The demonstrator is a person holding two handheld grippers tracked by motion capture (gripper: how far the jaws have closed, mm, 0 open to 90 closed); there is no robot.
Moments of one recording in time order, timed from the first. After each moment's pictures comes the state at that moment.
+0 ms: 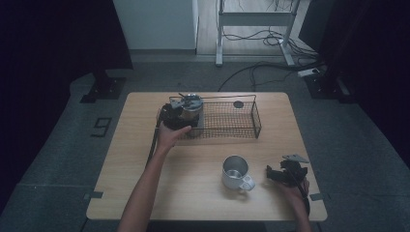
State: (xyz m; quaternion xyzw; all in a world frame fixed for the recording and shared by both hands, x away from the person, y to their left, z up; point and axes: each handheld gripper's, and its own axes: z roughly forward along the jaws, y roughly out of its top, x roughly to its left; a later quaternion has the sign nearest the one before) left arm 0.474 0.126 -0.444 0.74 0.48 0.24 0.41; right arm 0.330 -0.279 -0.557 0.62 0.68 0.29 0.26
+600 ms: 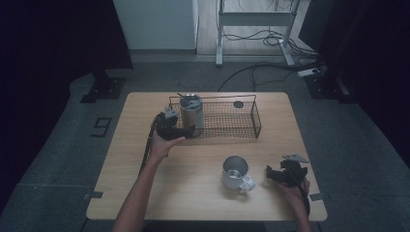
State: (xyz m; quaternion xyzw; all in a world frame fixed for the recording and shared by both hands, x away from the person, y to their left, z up) left arm 0.433 0.144 -0.446 0.76 0.45 0.21 0.42; right arm 0.330 -0.279 -0.556 0.62 0.68 0.29 0.26
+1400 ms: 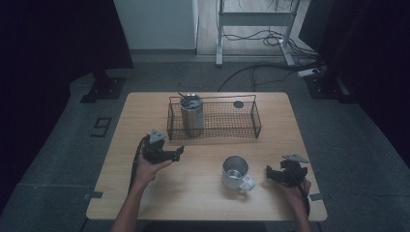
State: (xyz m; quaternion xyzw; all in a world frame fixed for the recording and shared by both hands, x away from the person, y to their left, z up) left arm 0.365 0.185 -0.475 0.77 0.45 0.20 0.41; right arm 0.330 -0.279 -0.556 0.62 0.68 0.29 0.26
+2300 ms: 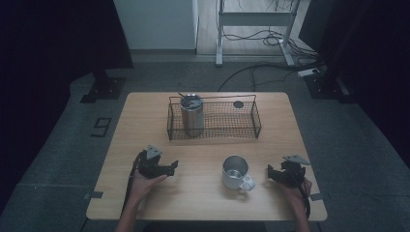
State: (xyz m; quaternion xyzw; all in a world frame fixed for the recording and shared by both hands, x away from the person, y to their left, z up) left arm 0.341 0.201 -0.515 0.78 0.46 0.20 0.38; right arm 0.325 -0.279 -0.555 0.61 0.68 0.31 0.27
